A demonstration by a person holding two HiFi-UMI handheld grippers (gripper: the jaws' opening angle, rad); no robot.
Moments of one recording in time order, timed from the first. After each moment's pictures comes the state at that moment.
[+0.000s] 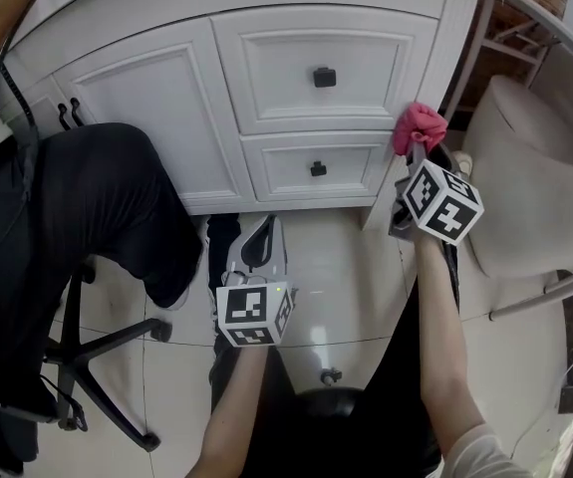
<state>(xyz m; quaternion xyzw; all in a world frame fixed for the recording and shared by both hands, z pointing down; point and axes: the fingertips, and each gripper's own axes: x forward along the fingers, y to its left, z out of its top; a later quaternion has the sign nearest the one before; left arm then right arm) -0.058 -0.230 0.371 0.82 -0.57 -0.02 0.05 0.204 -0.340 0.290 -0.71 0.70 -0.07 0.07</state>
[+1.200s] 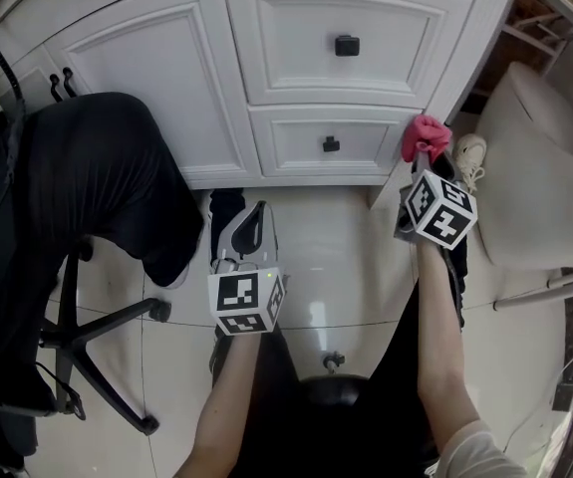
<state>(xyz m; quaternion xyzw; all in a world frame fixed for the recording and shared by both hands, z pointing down) -0.093 -0.232 0.406 0.80 -0.60 0.00 0.07 0.205 -0.340 0.371 -0.72 0.69 -0.08 0.01</state>
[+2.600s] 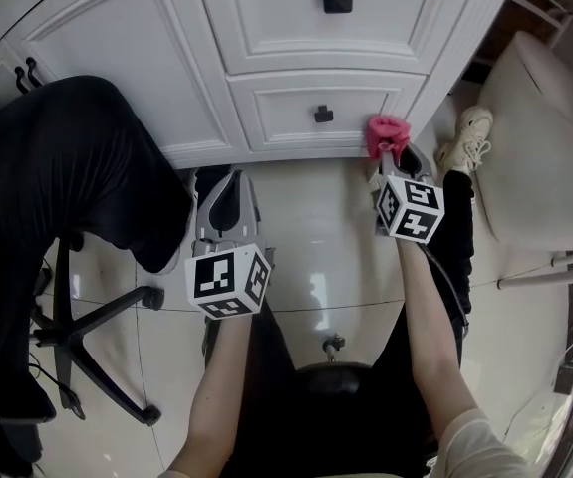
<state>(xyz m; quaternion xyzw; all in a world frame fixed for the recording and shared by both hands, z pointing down) -0.109 -0.253 0.404 0.78 -0.62 -0.04 0.07 0.156 -0.346 0.468 -0.65 0.75 -0.08 -0.05</state>
